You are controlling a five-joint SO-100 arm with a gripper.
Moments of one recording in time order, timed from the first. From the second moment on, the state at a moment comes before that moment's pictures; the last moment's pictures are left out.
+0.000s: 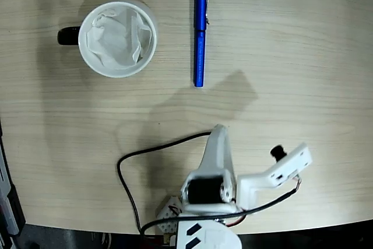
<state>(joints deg) 3.4 139.7 135.5 52.9 -37.4</state>
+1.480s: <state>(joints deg) 1.6 56.2 58.2 65.7 -87.5</state>
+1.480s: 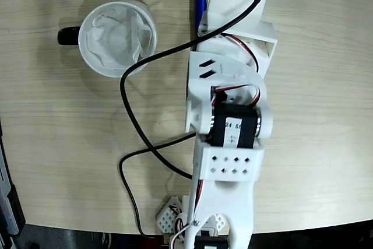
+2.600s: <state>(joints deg) -0.5 34.8 34.8 78.8 -87.5</state>
